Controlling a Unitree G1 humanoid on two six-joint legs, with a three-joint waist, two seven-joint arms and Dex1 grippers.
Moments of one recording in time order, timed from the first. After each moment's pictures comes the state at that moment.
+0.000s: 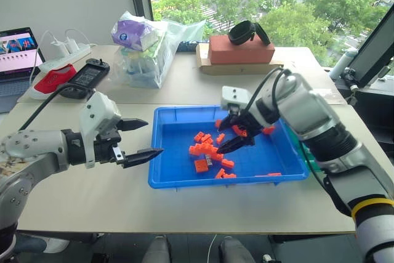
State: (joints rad) left arm -0.28 0.99 0.36 -0.64 -0.87 0.98 -0.79; right arm -1.10 -0.60 0.54 0.07 0.02 0.99 1.42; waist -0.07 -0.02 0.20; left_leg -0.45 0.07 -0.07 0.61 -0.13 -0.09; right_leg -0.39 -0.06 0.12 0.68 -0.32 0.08
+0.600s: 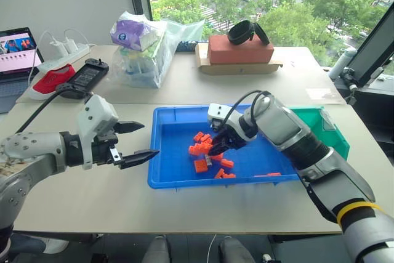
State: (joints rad) left arm -0.25 1.02 0.33 -0.59 -0.84 0.93 -0.81; right arm -1.08 -0.52 0.59 0.16 0.03 0.96 1.28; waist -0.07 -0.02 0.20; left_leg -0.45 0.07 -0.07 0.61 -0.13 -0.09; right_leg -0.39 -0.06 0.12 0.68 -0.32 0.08
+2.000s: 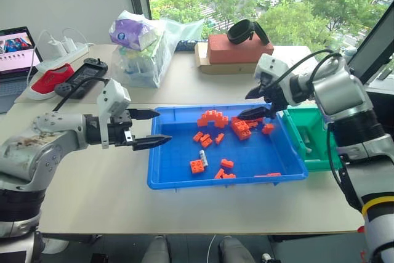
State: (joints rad) left arm -0.51 0.91 0.10 -0.30 -0.73 0.77 -0.99; right arm -1.16 -0.73 0.34 0.23 0.06 0.79 1.35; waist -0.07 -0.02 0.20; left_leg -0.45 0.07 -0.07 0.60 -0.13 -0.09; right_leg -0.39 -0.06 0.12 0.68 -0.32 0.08
